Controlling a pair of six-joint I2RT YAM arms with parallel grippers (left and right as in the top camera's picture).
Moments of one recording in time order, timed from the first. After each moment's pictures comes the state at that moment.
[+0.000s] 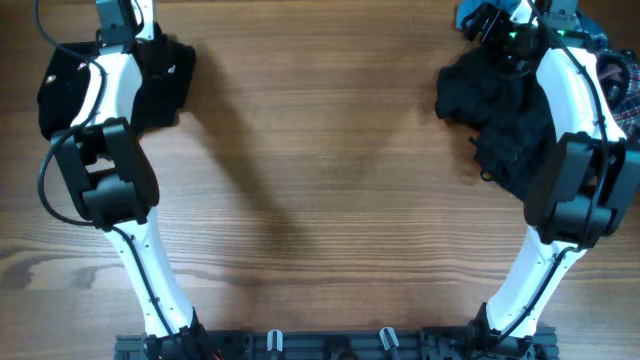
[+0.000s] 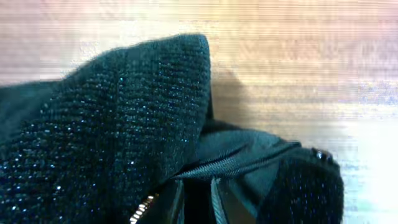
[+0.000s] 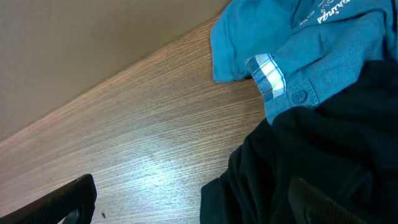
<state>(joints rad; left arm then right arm) 0.19 2.41 1.96 -0.45 0.03 0.11 -0.17 2.18 1.83 -0.50 -0.31 0.34</state>
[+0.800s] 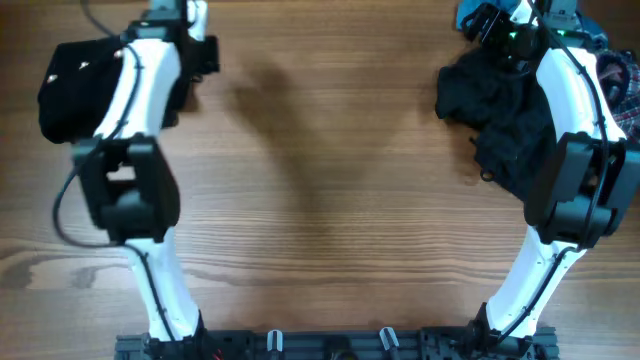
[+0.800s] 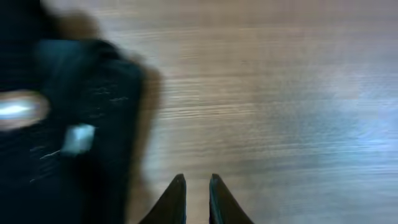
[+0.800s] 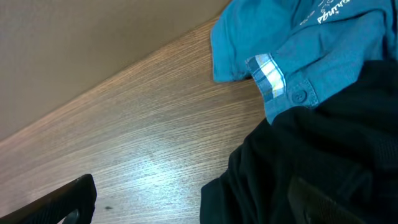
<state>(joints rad) 0.01 2.23 1.96 -0.81 0.05 -0.02 -0.17 2.18 1.83 -0.50 -0.31 0.34</state>
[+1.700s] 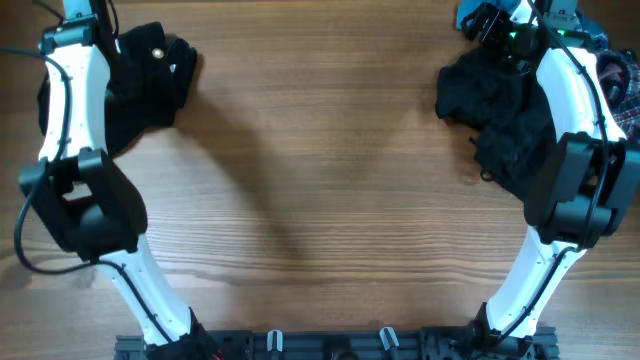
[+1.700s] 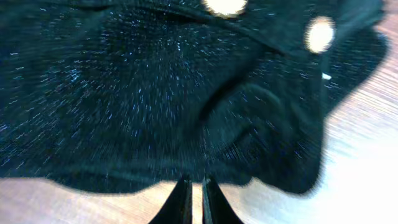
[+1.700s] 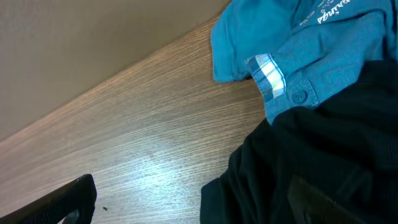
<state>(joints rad) 0.23 2.18 1.96 -1.02 -0.13 -0.21 -0.17 2.18 1.83 -0.50 -0.30 0.34</state>
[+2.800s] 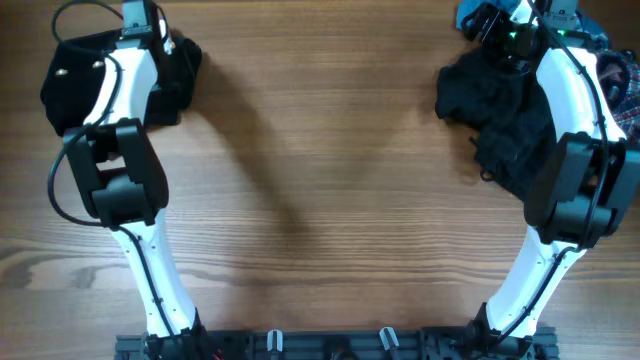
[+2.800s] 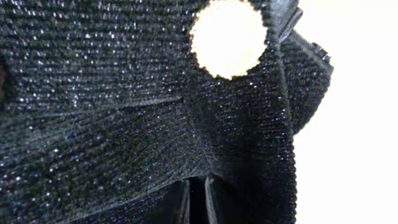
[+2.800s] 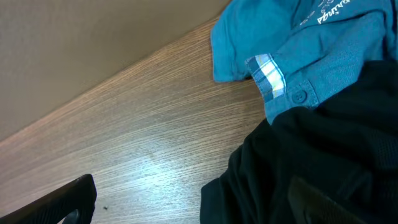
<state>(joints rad) 0.12 2.39 1.97 -0.74 0.02 -0.18 -0.17 2.18 1.83 -0.50 -0.30 0.34</state>
